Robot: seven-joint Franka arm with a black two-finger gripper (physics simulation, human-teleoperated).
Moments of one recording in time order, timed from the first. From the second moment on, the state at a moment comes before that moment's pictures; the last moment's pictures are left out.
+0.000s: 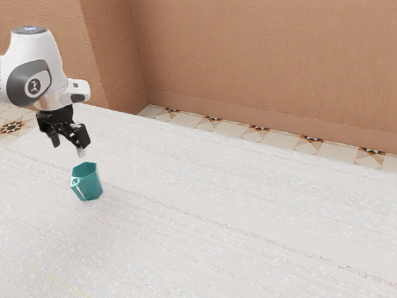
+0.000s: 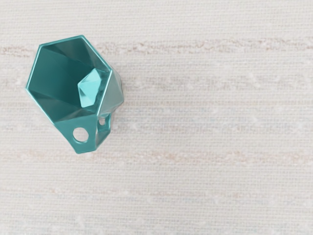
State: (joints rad) arm 0.07 -0.20 0.15 -2.15 0.14 2.00 0.15
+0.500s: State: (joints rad) arm 0.15 -0.12 0.16 -2.38 0.14 2.43 -0.06
